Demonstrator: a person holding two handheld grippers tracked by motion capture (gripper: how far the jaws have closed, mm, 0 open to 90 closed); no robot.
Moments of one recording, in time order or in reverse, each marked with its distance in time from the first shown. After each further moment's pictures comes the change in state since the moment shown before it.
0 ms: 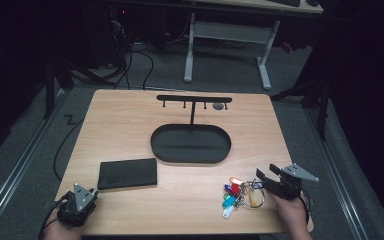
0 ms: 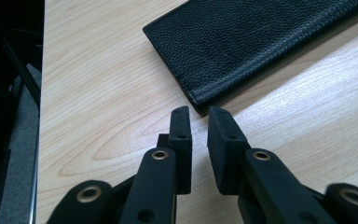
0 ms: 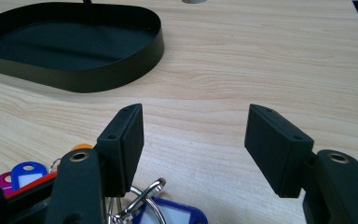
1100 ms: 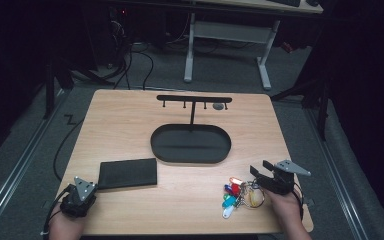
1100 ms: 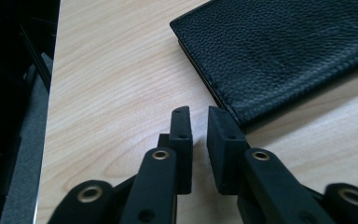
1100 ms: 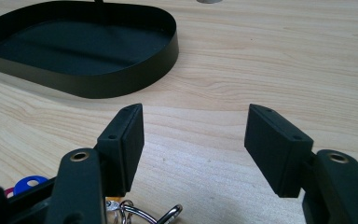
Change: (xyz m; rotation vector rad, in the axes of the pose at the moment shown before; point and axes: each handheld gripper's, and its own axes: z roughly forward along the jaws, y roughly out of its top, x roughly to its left) left arm 0.009 0.006 0.028 0.014 0.034 -0.050; right arm 0.006 0.007 0.017 0.011 0.038 -0.014
